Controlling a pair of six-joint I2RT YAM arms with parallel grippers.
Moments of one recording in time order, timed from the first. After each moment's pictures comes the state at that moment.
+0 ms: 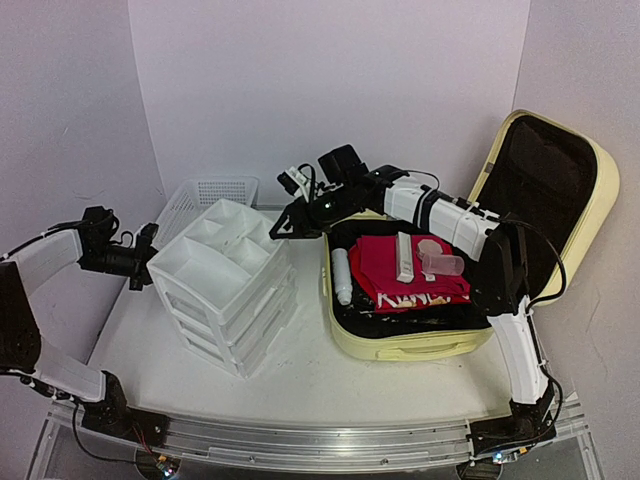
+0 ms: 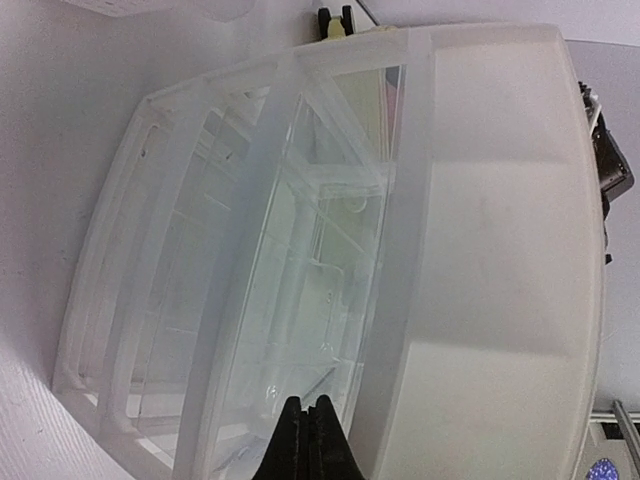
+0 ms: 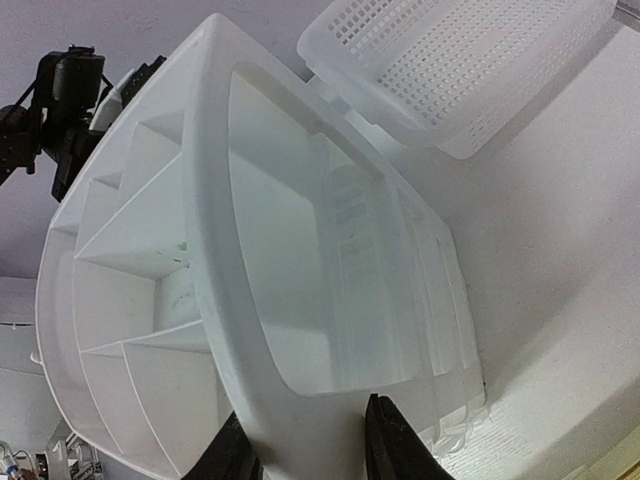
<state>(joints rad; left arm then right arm) 0.13 1.29 0.93 -0.79 1.07 -0.24 0.77 2.28 2.20 -0.63 -0.66 0.29</state>
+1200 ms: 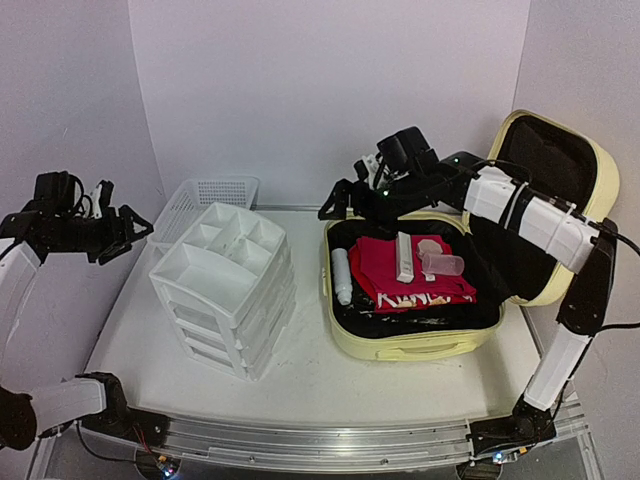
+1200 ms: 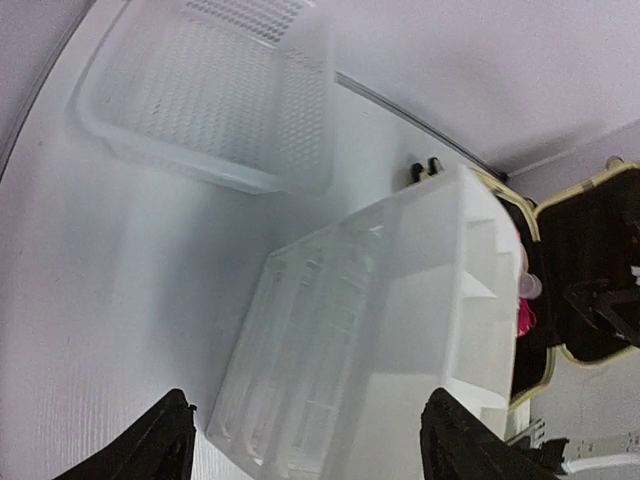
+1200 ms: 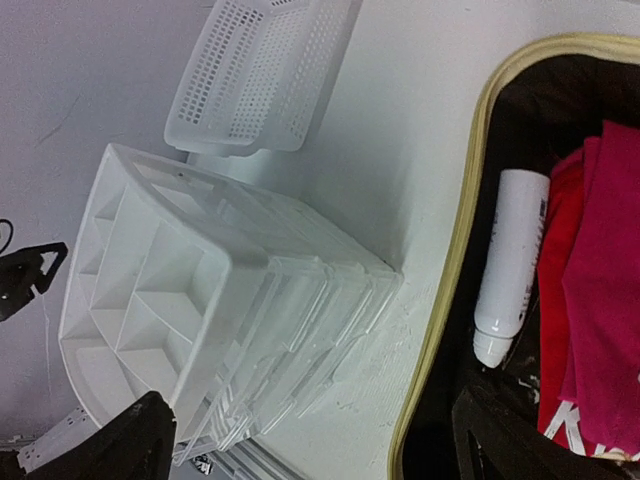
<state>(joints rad) 0.08 0.94 1.09 -0.88 0.49 -0.36 0.75 1.78 1.76 -0.71 -0.26 0.67</state>
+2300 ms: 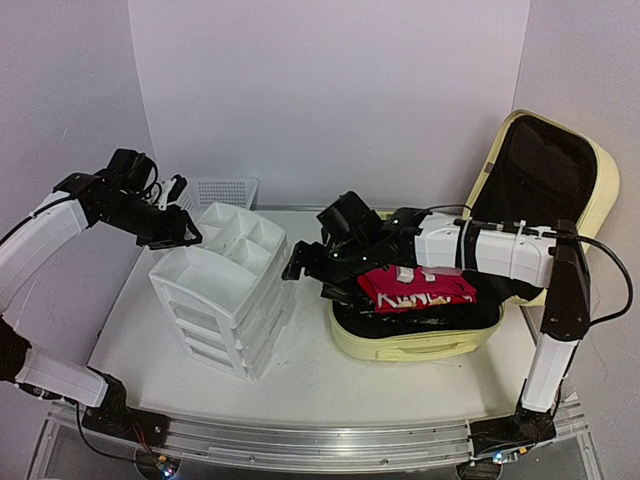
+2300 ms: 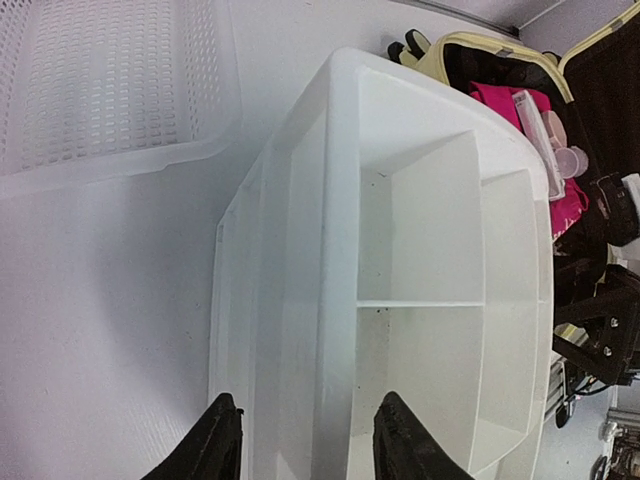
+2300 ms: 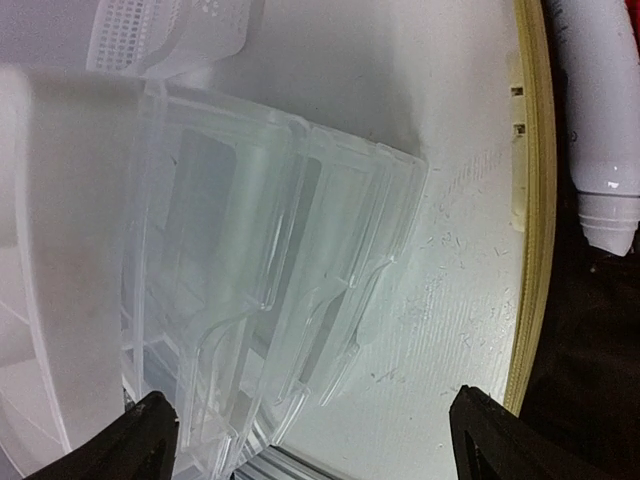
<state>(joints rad) -0.33 1.27 1.30 -0.91 0.30 -0.25 0.98 1.85 1.53 -0.52 -0.10 1.04</state>
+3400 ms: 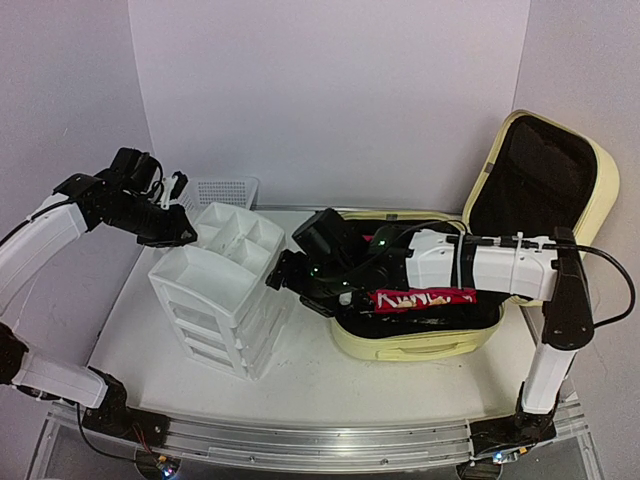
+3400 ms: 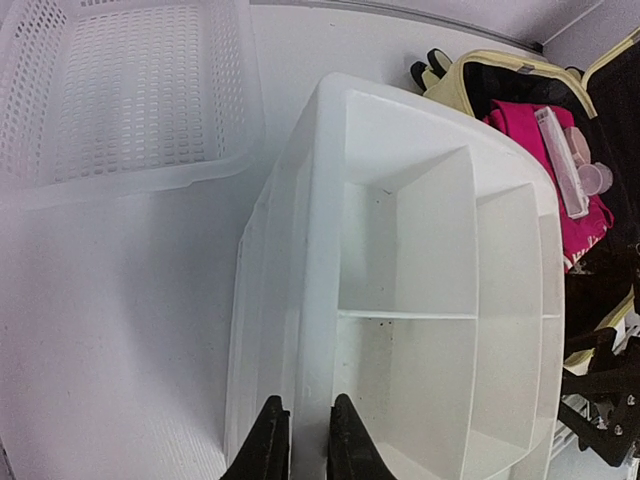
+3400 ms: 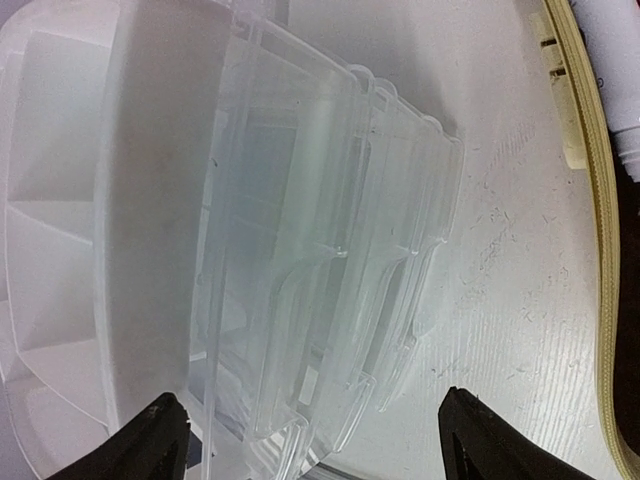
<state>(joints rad) -0.40 1.25 1.29 -0.89 0.16 -0.29 1.12 1.86 1.54 -0.45 0.11 1.23</state>
